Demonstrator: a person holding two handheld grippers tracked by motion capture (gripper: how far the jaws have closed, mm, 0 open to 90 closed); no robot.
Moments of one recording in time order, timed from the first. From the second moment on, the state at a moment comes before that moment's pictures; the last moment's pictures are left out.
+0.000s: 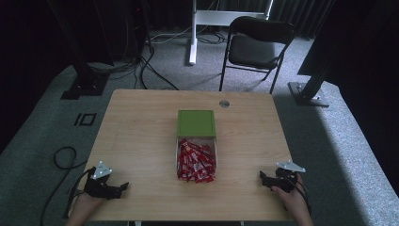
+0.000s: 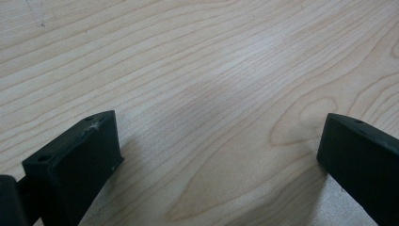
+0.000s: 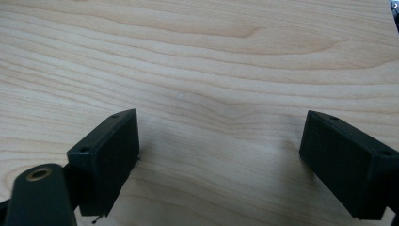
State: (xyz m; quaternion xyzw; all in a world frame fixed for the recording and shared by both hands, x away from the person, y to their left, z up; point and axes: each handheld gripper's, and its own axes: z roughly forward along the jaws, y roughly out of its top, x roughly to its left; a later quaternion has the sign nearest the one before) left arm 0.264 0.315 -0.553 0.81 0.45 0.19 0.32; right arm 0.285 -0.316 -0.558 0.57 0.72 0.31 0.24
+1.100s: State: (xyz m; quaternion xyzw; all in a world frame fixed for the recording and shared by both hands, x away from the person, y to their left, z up) left arm 0.264 0.315 -0.553 0.81 0.45 0.19 0.32; right arm 0.293 -0.295 -0.514 0.55 0.72 0.35 0.25
